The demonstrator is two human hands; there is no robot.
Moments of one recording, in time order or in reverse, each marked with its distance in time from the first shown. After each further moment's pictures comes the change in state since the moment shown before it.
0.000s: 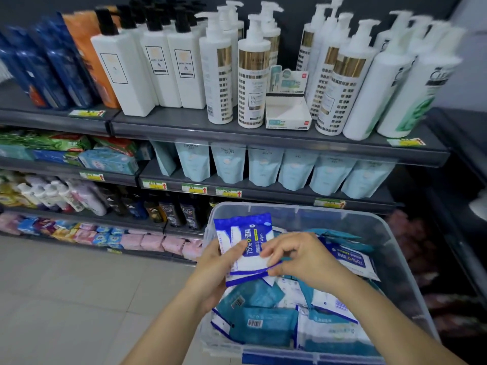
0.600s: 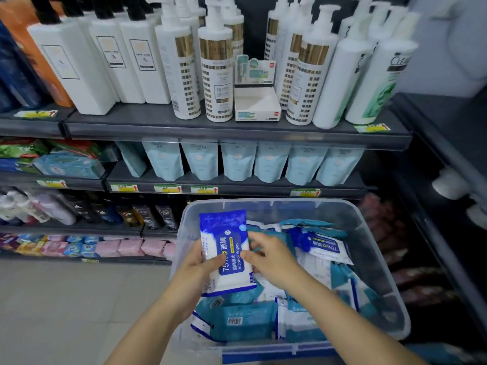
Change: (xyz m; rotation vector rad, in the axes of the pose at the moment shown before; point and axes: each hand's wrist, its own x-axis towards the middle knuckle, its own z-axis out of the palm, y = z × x) left_hand 0.006 -0.015 0.005 0.200 0.013 0.028; right_hand 0.006 0.021 0.023 0.060 0.137 0.292
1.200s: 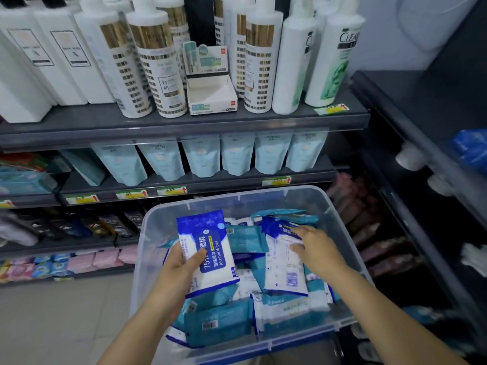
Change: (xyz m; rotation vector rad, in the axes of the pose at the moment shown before) left_hand 0.028 -0.019 0.025 0.068 0.098 -0.045; right_hand -0.008 0.109 -0.105 -0.724 0.280 0.183
